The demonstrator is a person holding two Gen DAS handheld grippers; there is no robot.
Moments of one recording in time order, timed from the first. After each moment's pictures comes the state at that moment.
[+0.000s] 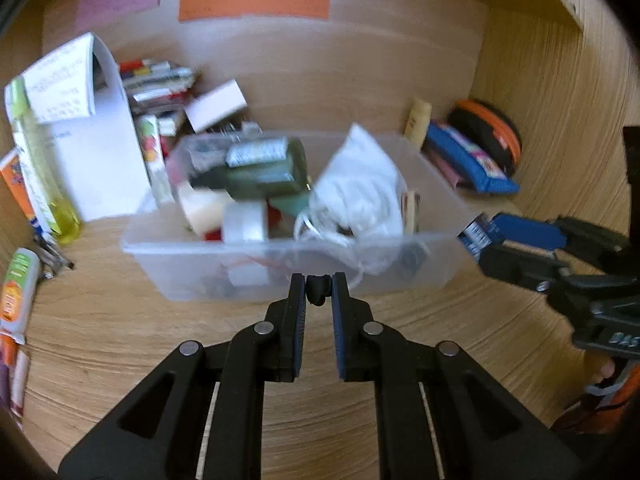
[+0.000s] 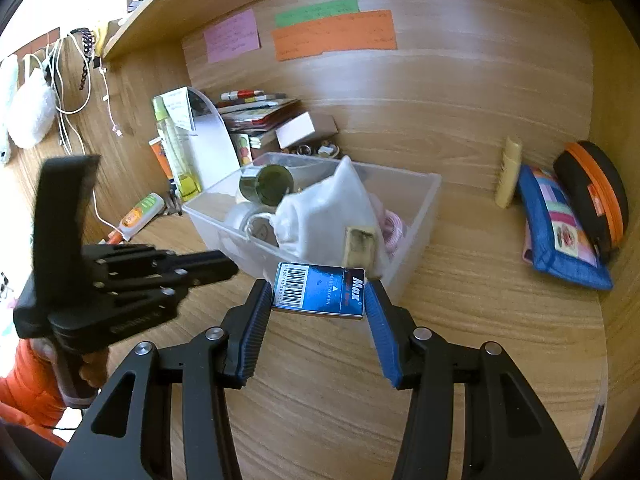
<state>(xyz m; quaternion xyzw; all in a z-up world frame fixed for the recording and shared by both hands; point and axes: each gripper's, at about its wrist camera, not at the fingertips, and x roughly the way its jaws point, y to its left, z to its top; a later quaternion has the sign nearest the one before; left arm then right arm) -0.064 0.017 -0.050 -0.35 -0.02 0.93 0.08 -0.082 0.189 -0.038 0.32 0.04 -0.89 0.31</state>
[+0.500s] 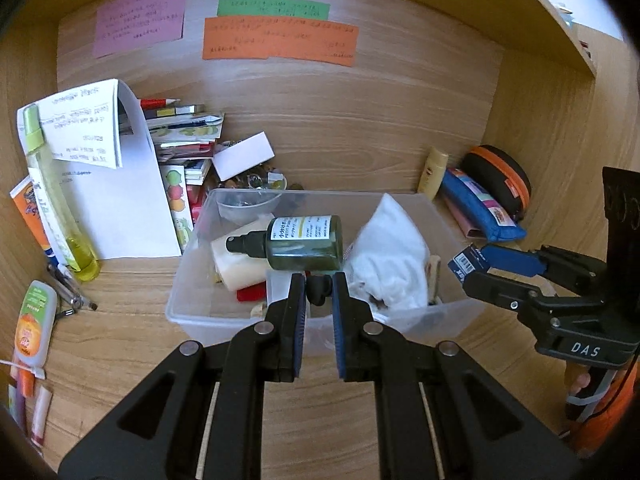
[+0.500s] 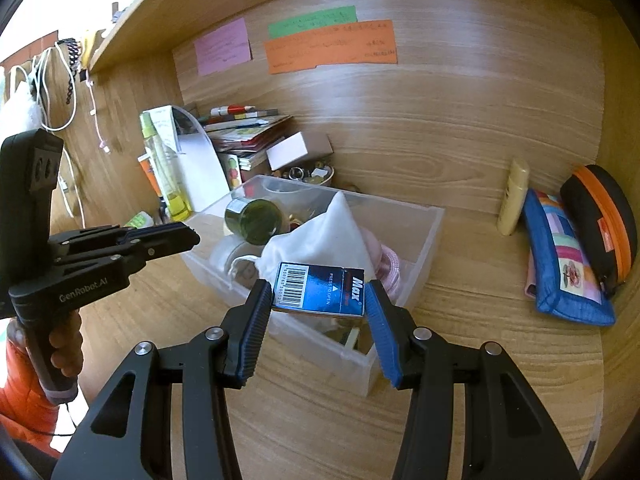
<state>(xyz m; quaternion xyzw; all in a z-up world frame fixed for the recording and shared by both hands) -0.087 -0.013 -0.023 -0.32 -0.04 0.94 0.07 -0.115 0.177 -0.029 0.31 0.04 -0.90 0.30</state>
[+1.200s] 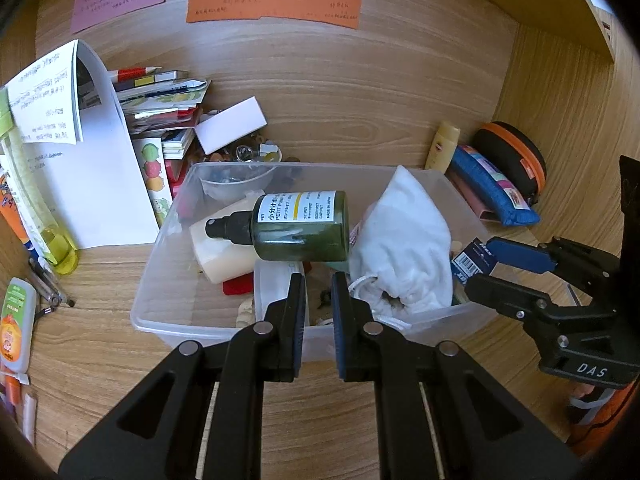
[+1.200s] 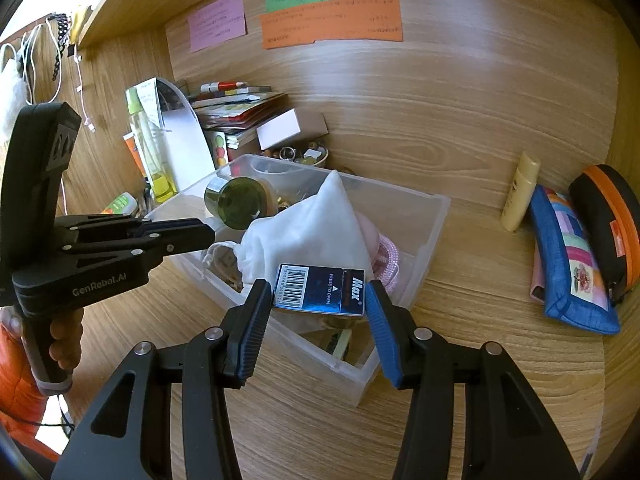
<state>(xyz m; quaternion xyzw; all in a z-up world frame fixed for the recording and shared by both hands) -0.113 -0.007 -0.046 -0.36 -0.04 0.93 0.07 -0.130 0.167 -0.044 0.33 0.07 -0.90 0.29</state>
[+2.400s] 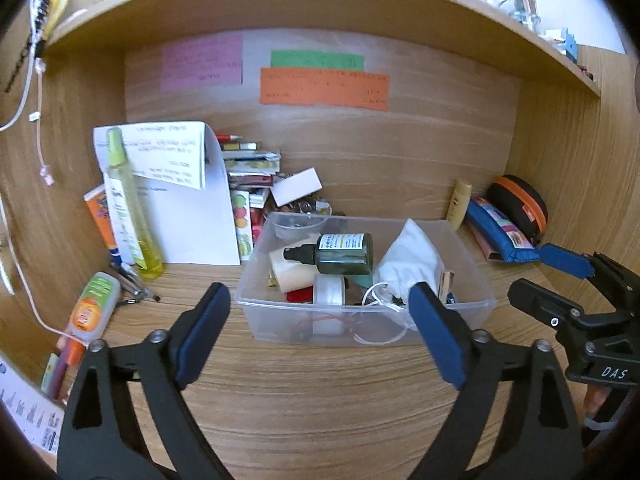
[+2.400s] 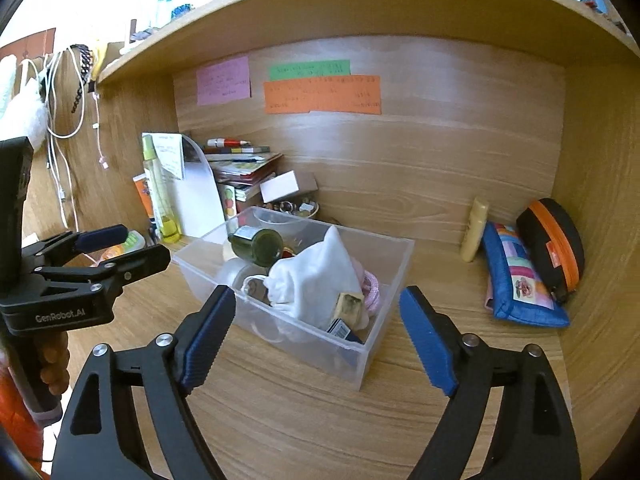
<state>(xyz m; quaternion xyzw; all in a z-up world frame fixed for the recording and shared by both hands) -0.020 -0.018 0.005 -0.26 -0.03 0.97 -0.02 -0.059 0.179 0.004 0.24 0.05 -0.93 0.25</state>
